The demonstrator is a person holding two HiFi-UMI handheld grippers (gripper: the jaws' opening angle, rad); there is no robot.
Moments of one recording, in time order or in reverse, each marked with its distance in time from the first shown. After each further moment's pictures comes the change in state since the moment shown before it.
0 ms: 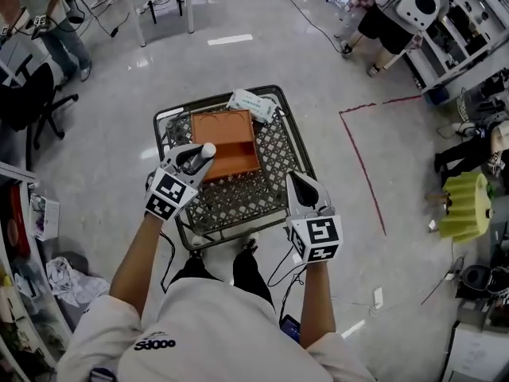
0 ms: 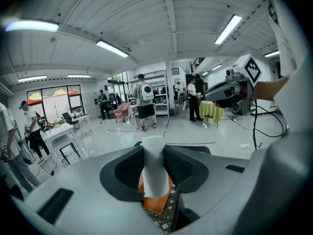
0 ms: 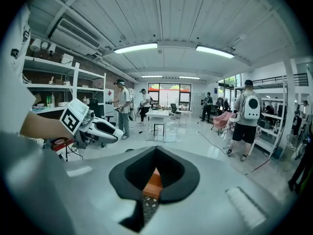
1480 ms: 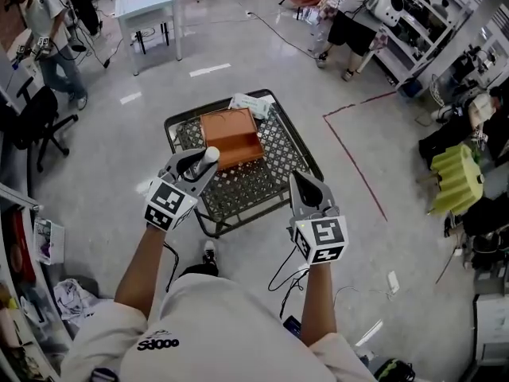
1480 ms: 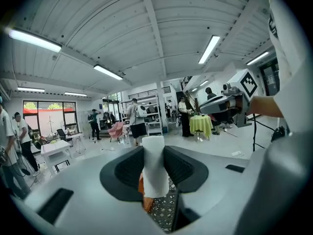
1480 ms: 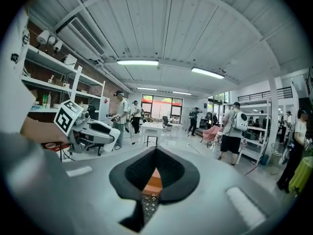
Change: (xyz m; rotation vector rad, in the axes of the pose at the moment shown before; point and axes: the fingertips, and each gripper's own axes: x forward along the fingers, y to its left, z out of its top) left arm -0.168 -0.053 0.013 0.063 -0.242 -0.063; right arm -0.121 0.135 0.032 -0.038 -0.150 -0.141
